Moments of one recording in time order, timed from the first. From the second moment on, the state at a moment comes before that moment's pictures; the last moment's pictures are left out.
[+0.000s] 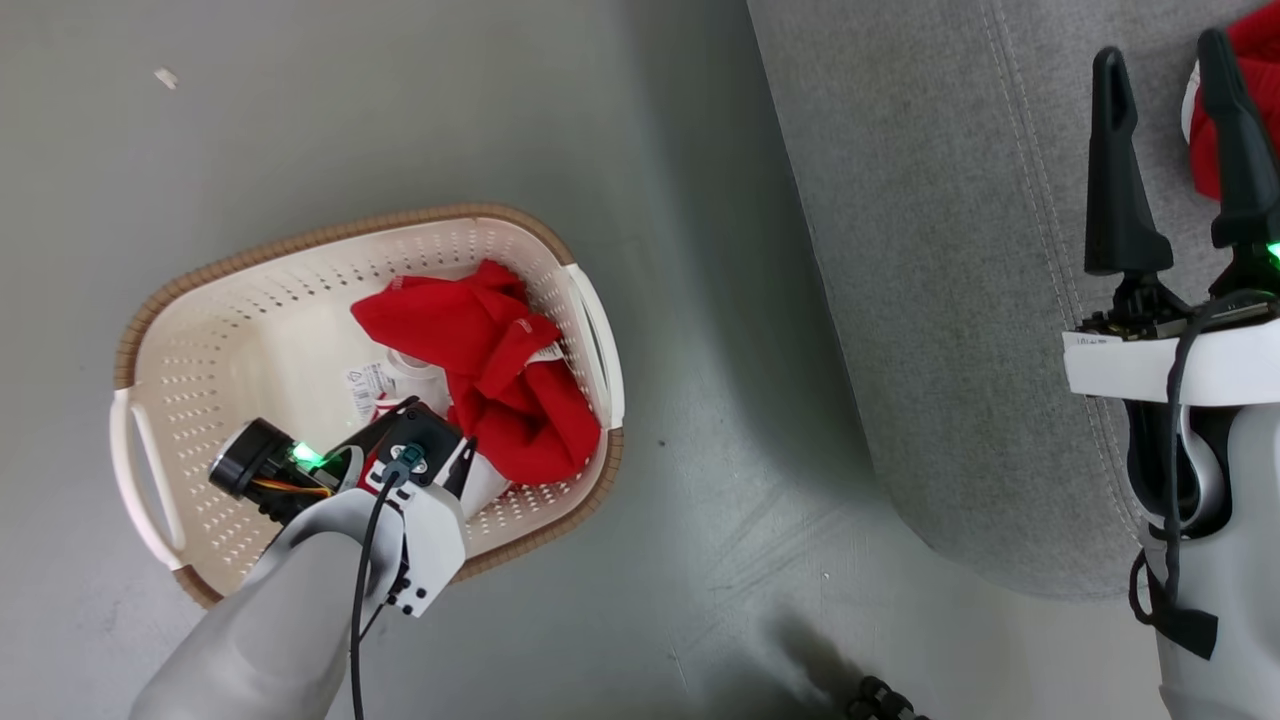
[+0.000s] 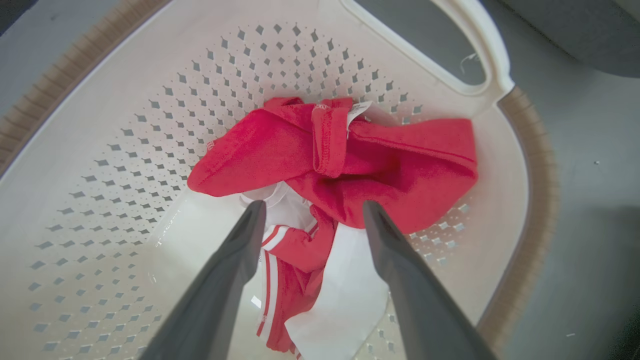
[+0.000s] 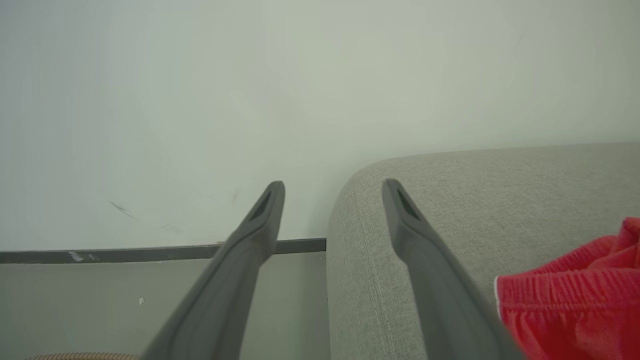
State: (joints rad) left arm -0.68 0.15 -0.71 0.80 -0.21 0.01 -0.05; right arm -0.44 -0.04 -0.07 -0.12 0.15 0.13 -0.25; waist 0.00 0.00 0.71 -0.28
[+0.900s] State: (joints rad) left arm -0.81 0.20 -0.76 0.96 -0.17 -0.07 0.00; right arm -0.57 -0.04 -0.04 -0.13 0.21 0.13 -0.25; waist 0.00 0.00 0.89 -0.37
